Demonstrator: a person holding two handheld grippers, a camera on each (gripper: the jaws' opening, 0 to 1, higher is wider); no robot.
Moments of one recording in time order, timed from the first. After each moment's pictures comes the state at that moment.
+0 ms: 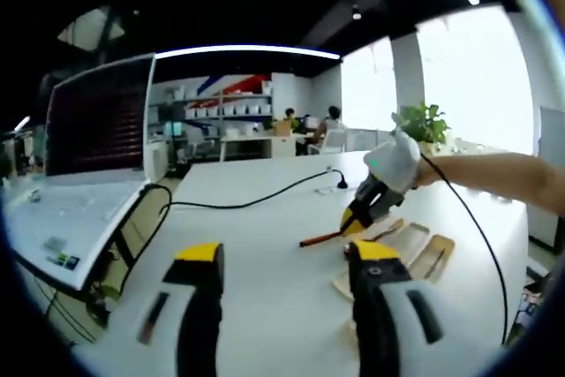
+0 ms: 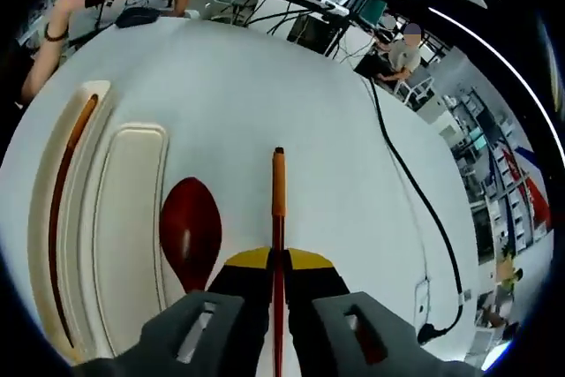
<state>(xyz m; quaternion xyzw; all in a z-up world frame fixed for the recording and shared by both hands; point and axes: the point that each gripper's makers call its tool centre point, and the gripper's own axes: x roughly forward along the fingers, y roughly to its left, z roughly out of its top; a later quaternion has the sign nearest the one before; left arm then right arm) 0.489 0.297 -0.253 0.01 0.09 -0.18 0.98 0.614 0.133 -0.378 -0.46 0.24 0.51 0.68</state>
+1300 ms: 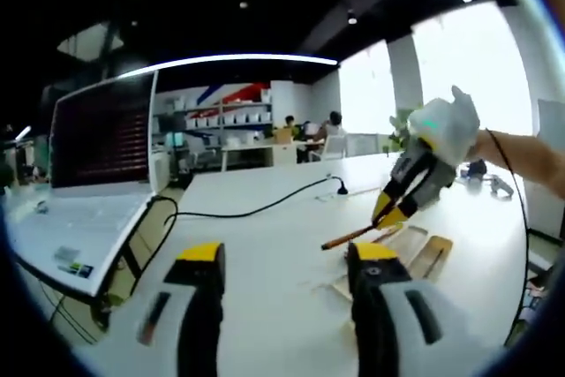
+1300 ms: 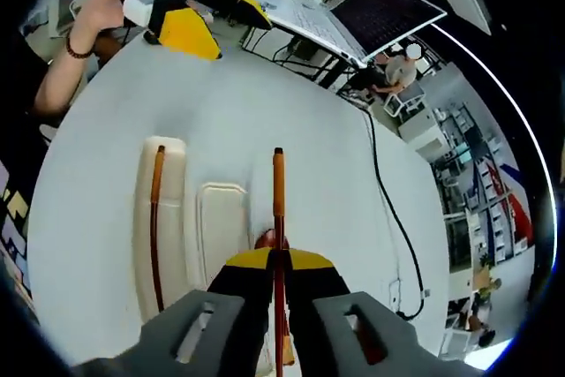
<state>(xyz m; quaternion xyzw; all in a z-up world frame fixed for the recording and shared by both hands) 0.479 0.299 -0.245 0.03 0.07 -0.17 0.98 0.522 0.149 -0.309 -0.50 0.22 0.49 0.68</state>
